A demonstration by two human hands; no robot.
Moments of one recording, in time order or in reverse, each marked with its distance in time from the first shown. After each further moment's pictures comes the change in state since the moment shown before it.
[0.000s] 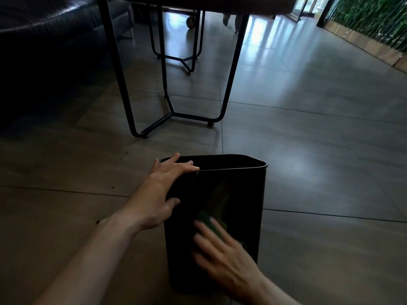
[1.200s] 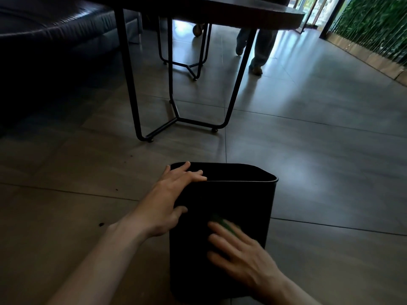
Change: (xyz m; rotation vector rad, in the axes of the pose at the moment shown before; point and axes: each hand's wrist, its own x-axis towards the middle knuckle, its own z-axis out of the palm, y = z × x) left_hand -0.006 0.010 -0.006 -0.013 -0.026 0.040; right_hand 0.000 0.029 -0.029 0.055 -0.008 -0.028
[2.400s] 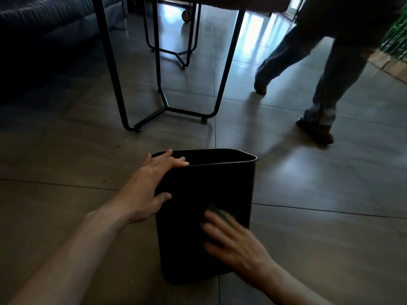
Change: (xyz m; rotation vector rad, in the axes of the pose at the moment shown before) left_hand 0.000 -0.015 0.006 -0.002 0.034 -0.009; right_hand -0.031 0.000 0.003 -0.103 -0.119 0.016
